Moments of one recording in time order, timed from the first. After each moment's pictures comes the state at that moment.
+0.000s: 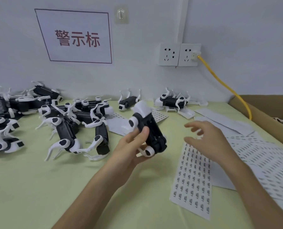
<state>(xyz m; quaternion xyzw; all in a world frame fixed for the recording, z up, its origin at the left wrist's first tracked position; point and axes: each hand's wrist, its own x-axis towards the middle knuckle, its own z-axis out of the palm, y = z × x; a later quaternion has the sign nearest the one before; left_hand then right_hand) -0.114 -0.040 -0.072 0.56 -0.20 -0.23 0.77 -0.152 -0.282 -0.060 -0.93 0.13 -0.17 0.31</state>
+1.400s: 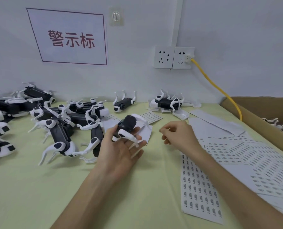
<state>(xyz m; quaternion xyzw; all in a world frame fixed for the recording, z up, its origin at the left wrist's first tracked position) -0.092 -0.034 -0.079 0.42 0.00 -0.28 0.87 -0.106 -0.239 -0.067 -0.87 0.15 -0.16 0.45</state>
